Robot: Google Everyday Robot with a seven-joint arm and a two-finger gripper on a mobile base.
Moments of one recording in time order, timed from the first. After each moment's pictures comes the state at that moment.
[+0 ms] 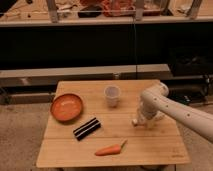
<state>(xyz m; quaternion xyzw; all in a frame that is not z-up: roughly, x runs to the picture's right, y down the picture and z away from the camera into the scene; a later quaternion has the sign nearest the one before) 0.240 0.192 0.859 -0.31 -0.06 -0.20 0.93</state>
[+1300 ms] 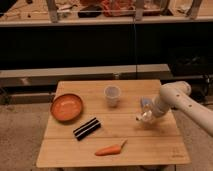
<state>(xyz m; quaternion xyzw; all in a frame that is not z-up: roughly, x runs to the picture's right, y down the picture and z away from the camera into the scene) 0.251 0.157 0.791 -0.25 -0.17 -0.15 0.94</state>
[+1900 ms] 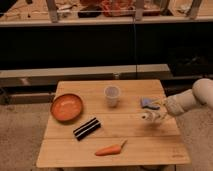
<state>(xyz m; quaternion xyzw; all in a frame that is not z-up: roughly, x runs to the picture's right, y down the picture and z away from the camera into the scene) 0.264 0.137 0.719 -0.20 -0.36 -0.07 0.91</state>
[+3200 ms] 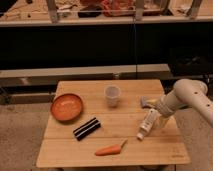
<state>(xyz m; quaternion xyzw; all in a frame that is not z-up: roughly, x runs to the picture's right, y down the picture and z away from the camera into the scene) 0.252 0.158 0.767 -0.26 -0.22 -0.20 0.92</state>
